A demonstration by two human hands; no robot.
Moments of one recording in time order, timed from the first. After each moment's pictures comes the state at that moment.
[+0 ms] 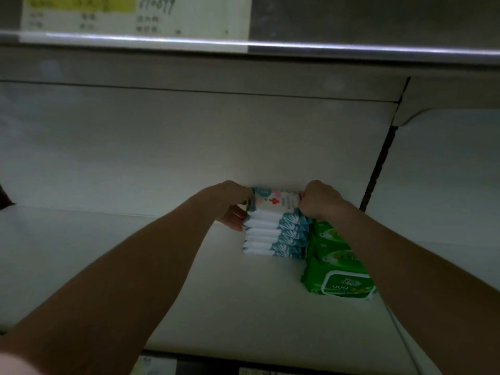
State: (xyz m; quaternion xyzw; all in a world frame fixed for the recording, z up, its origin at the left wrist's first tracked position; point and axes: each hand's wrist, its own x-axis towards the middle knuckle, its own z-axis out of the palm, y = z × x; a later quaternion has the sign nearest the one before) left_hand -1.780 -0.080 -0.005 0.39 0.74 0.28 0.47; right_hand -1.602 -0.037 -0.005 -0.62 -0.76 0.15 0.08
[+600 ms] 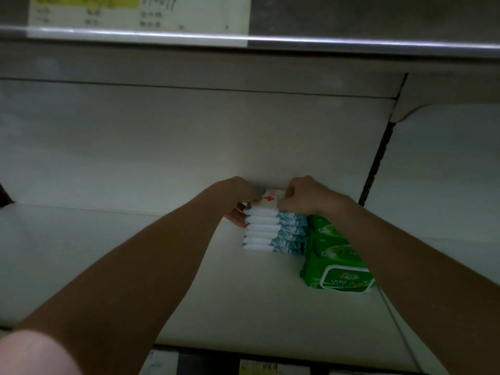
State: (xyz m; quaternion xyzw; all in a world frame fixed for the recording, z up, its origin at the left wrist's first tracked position) left_hand -1.763 -0.085 0.003 0.41 0.75 0.25 0.46; right_hand -1.611 -0.042 0.000 -0.54 -0.82 0.17 0.05
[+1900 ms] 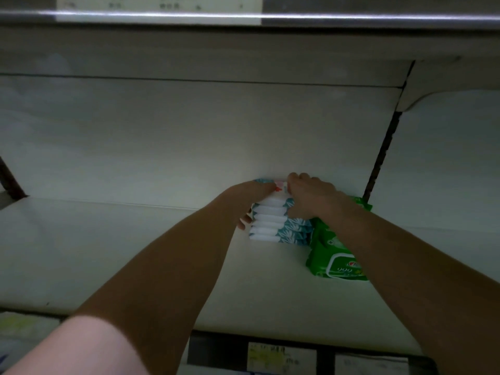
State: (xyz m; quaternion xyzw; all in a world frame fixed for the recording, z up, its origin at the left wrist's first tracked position) left_hand -1.754 -0.081 -0.020 0.39 0.77 0.21 0.46; right_hand -1.617 -0.067 -0.011 -0.51 -0.86 0.00 -0.02
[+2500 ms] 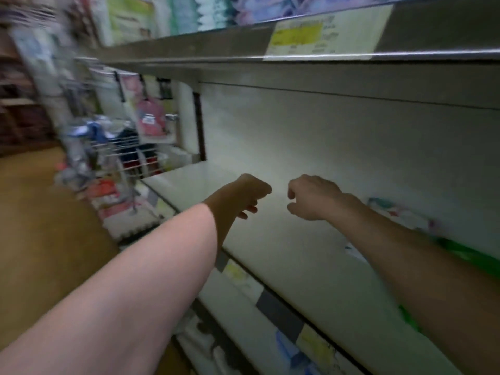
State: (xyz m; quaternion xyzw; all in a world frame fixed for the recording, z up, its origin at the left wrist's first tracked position) left_hand -1.833 -0.247 0.011 0.18 0.87 0.38 0.25; right_hand -1.735 -0.149 0.013 -0.21 -0.98 -0.04 0.03
